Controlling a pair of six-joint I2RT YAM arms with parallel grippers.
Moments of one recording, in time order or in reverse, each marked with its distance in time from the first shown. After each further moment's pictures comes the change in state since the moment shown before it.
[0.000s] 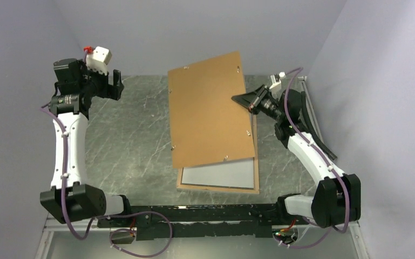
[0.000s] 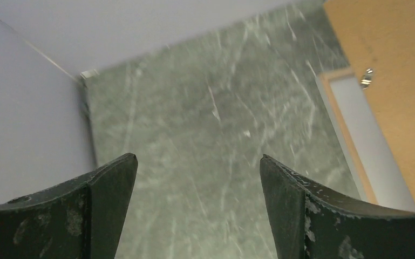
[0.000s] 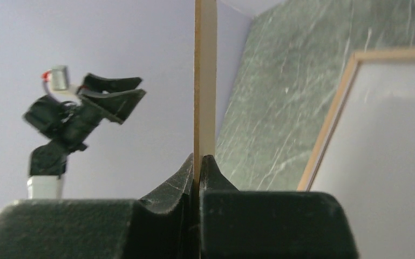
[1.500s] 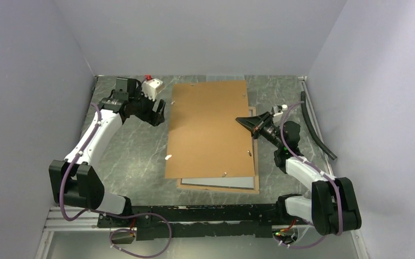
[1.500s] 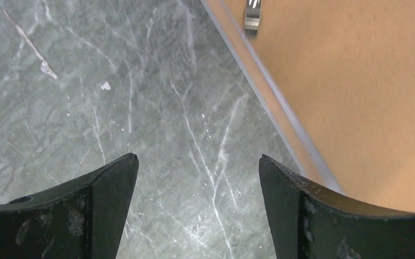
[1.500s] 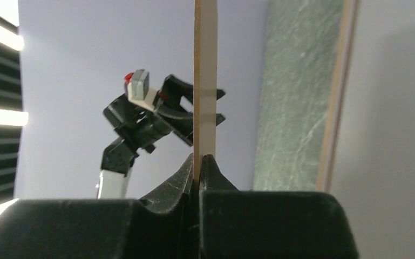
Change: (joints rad) left arm -0.345 0.137 -0.267 -0.049 -0.013 -0.016; right arm -0.056 -0.074 -0.528 0.521 -0.025 0.445
